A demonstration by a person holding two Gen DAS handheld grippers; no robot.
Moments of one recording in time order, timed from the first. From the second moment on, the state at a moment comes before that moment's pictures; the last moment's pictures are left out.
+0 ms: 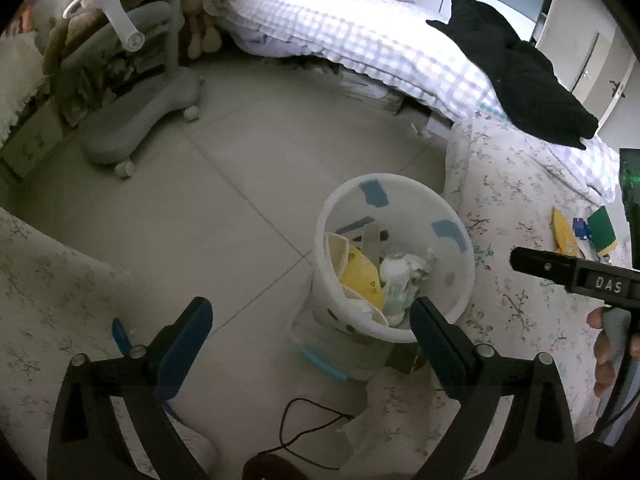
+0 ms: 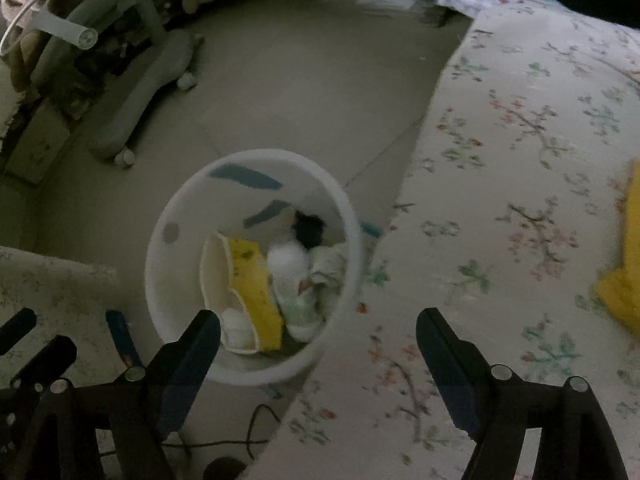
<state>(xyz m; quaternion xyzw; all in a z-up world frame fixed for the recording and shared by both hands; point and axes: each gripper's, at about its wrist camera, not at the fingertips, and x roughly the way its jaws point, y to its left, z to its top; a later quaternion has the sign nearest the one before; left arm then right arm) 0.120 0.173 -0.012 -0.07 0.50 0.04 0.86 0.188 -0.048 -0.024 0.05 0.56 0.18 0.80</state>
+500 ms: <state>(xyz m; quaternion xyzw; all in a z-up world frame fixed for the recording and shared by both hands) 0.126 0.115 0.002 -0.06 0.50 0.00 0.86 0.169 -0.152 0.010 0.06 0.53 0.12 0.84</state>
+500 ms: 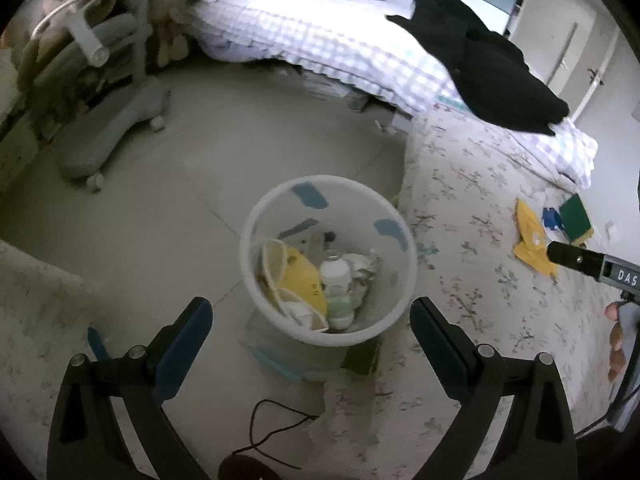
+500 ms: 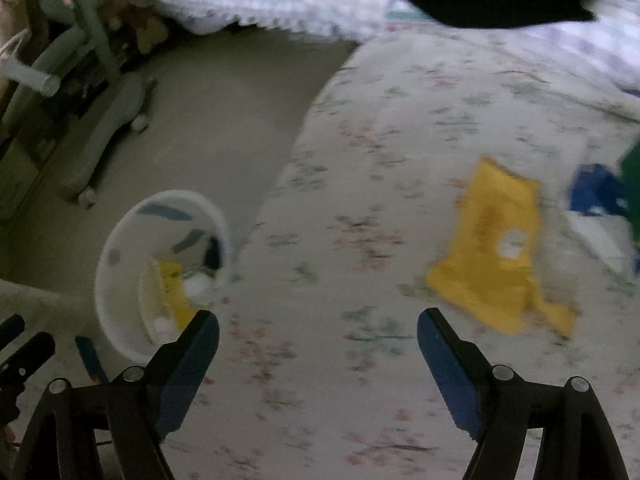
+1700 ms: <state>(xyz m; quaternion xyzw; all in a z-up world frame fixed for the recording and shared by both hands) 0.212 -0.092 -0.043 -0.01 0.52 -0.07 0.85 0.208 -0.375 -0.020 0.15 0.44 -0.07 0.88</state>
